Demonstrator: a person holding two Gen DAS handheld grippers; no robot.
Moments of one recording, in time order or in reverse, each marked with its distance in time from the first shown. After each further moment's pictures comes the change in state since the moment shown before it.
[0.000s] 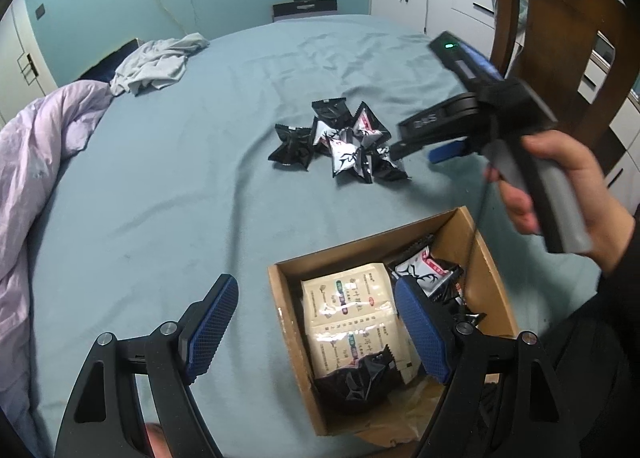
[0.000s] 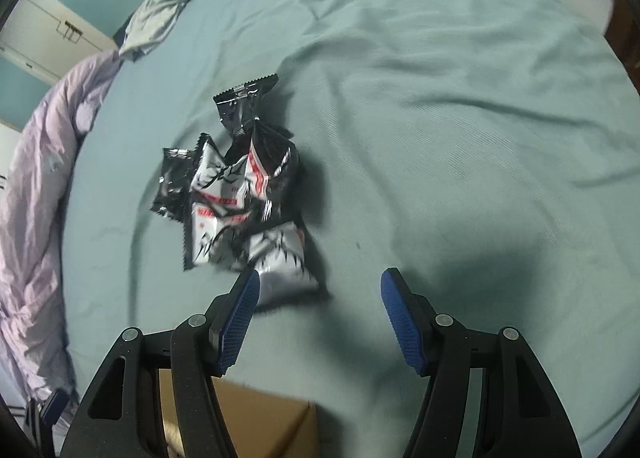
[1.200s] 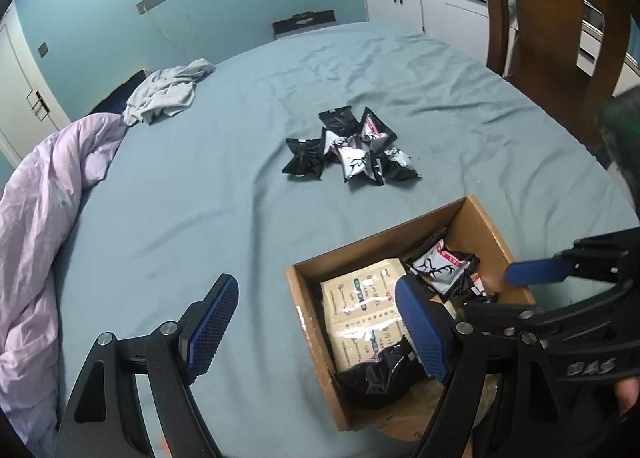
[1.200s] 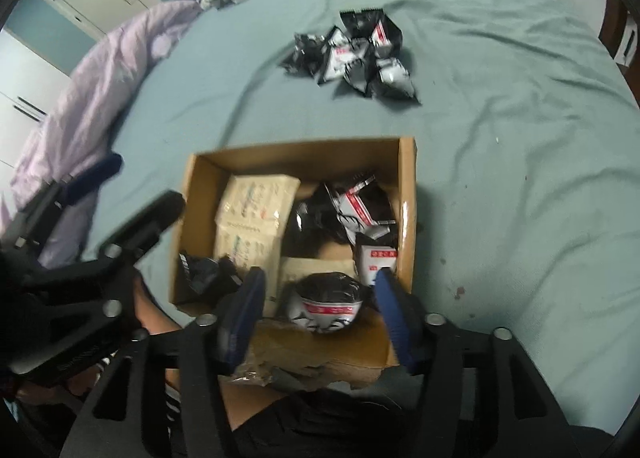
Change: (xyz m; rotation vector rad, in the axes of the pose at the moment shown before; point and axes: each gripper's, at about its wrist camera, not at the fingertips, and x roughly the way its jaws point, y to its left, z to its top) left arm -0.011 -0.010 -0.007 0.086 -0.055 0.102; right arm -0.088 0.057 -0.169 -0.130 -0.029 0.093
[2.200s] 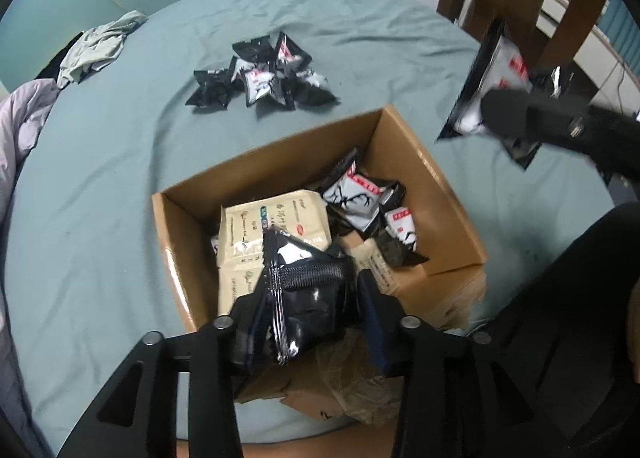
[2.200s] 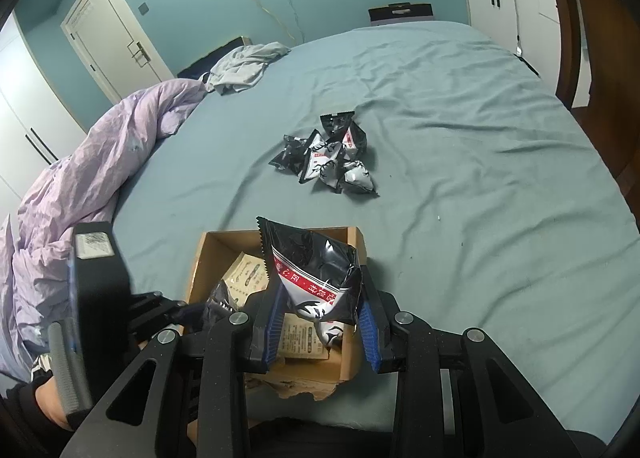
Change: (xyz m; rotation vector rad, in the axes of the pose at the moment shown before) left arm 0.029 -0.049 -0.029 0.027 0.185 -0.222; right arm -0.069 -0.016 -0.035 -0.013 -0.319 -0.057
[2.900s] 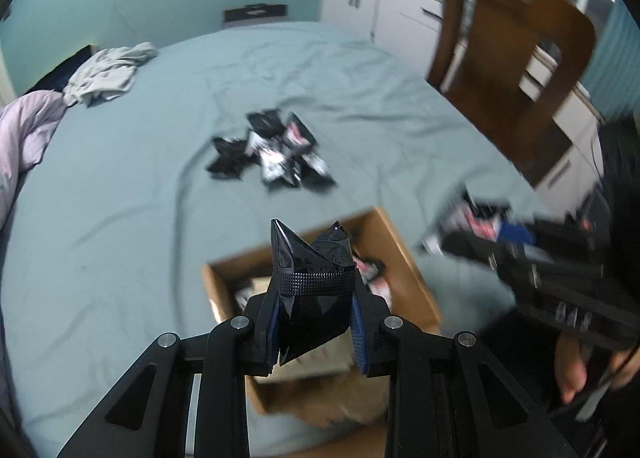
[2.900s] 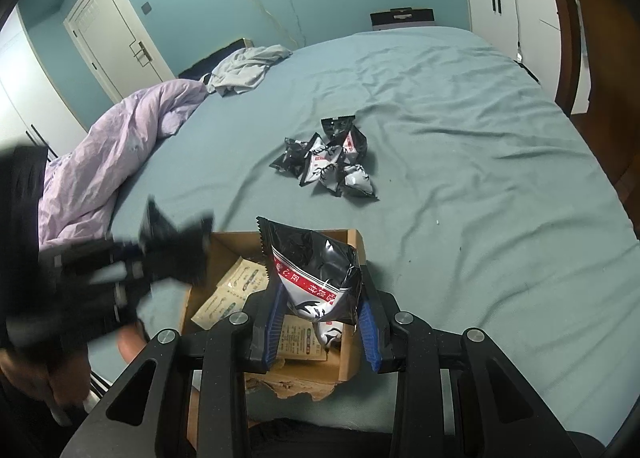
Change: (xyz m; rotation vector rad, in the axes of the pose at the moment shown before) left arm -0.056 0.024 0.024 -0.042 -0.148 -0.086; right arm -0.003 0.001 -0.001 -0.020 -0.020 0.002
